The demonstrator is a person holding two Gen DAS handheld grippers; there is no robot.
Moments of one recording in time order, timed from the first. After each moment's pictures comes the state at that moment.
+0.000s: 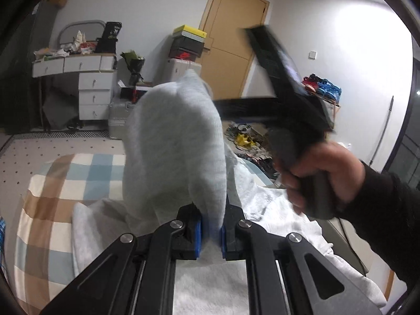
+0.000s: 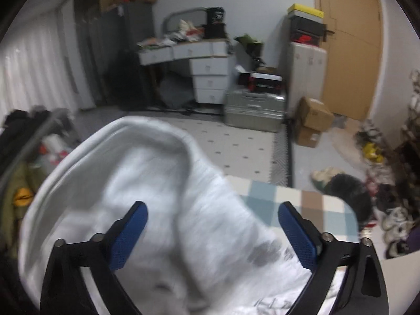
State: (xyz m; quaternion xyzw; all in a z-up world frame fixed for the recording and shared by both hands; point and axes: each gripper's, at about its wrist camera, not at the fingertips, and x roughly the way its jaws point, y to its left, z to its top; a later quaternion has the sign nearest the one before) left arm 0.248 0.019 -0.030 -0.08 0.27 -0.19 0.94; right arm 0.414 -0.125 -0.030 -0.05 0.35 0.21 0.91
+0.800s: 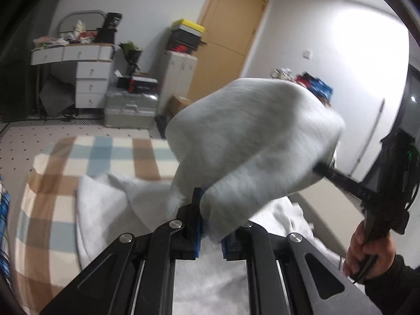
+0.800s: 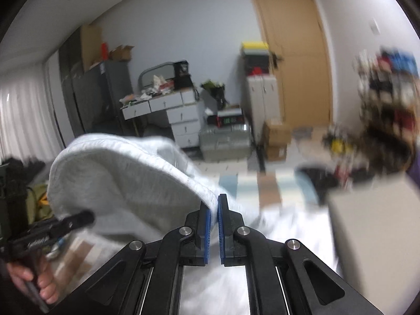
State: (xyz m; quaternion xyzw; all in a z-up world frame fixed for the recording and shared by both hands) left arm 0.203 0.024 -0.050 -0.09 0.29 -0.22 0.93; right arm 0.196 -0.271 -0.052 0.09 0.25 0.17 0.95
